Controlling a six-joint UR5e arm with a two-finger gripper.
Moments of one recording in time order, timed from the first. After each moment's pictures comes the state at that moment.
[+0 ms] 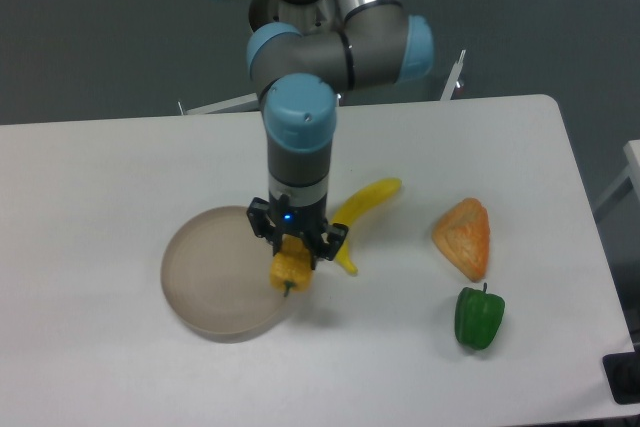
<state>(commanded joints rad) 1.96 -1.89 -1.66 -1.06 1.49 0.57</state>
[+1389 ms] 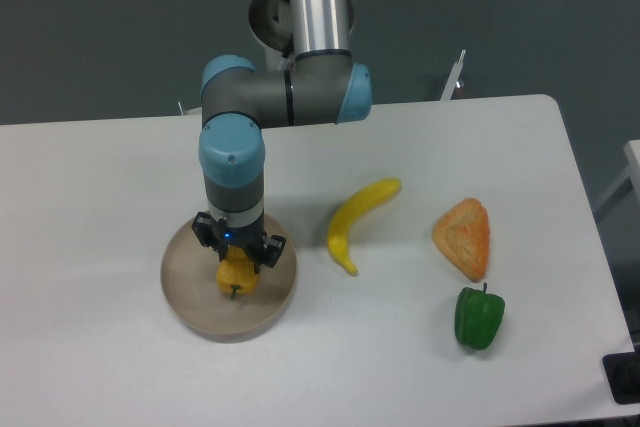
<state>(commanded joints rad) 1.87 -1.97 -1.69 -0.97 1.50 0.42</state>
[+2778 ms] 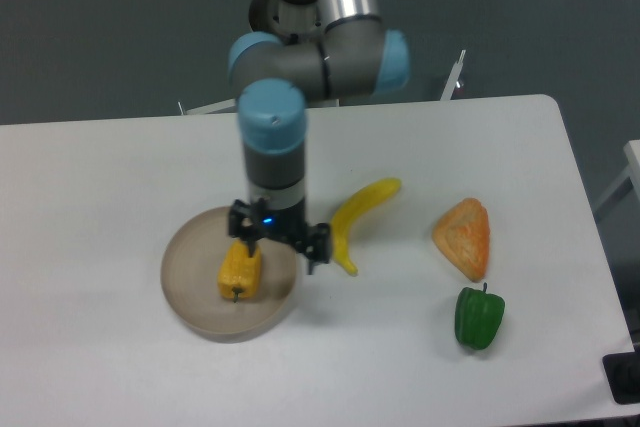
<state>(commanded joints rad) 2.08 -1.85 -1.62 -0.96 1.55 0.64</state>
